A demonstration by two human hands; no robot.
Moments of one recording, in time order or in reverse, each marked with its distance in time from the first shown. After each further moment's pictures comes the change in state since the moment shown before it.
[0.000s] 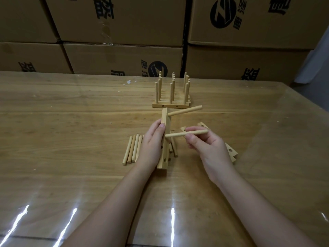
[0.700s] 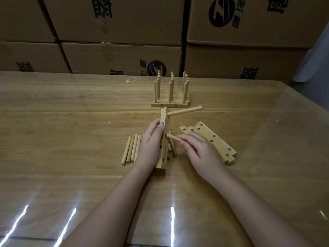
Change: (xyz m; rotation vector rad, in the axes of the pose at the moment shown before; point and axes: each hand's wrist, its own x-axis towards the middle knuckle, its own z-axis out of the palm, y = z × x) left_hand 0.001 -0.003 -0.002 0.031 -0.005 0.056; right_hand 0.000 0.007 -0.001 -0.894 -0.171 -0.379
